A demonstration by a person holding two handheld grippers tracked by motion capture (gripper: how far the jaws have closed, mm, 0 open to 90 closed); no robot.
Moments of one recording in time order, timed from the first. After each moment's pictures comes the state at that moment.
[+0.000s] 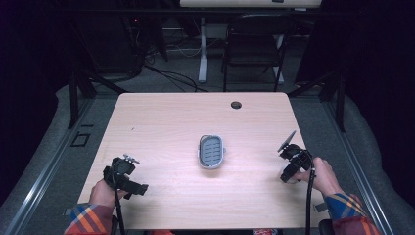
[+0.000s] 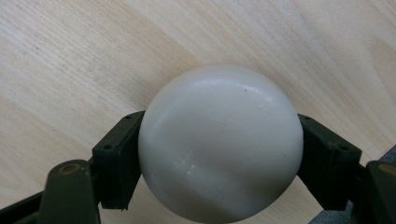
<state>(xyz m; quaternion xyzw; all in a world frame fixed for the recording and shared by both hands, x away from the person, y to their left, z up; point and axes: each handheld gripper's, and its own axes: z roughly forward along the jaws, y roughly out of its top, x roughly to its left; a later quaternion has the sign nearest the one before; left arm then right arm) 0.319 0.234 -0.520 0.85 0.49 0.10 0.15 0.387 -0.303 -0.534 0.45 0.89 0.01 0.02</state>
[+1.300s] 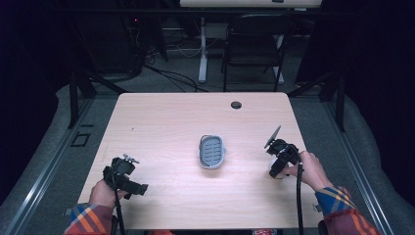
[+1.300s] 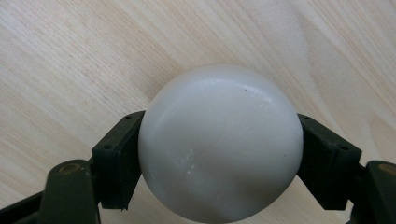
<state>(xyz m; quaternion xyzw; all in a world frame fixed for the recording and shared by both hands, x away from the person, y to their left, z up) 0.319 0.234 -0.519 0.85 0.49 0.10 0.15 0.395 -0.261 -0.522 0.42 0.91 0.03 0.04</state>
